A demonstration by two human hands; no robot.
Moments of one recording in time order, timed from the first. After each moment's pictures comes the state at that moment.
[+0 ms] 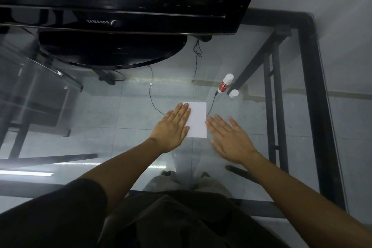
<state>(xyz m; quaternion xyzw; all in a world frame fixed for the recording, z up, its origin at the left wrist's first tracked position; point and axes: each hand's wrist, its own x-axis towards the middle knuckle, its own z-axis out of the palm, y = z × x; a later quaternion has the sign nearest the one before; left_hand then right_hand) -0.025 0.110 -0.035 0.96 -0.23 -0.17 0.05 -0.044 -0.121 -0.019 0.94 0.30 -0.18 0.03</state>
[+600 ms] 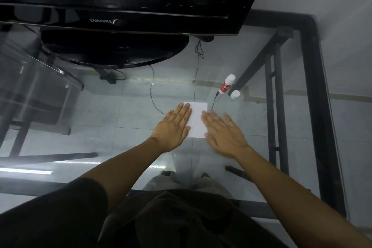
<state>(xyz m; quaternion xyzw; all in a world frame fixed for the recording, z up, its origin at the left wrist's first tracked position) -0.025 0.111 -0.037 0.96 -0.23 -0.16 0.04 -0.030 -0.103 -0.025 0.95 0.27 -0.18 0.00</state>
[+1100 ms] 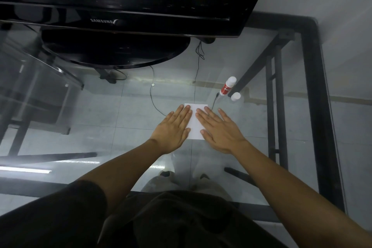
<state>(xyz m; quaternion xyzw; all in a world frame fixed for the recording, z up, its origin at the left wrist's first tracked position) -0.025 0.110 -0.038 0.96 -0.24 -0.17 0.05 -0.012 -0.096 -0.023 0.94 0.29 -0.18 0.00</state>
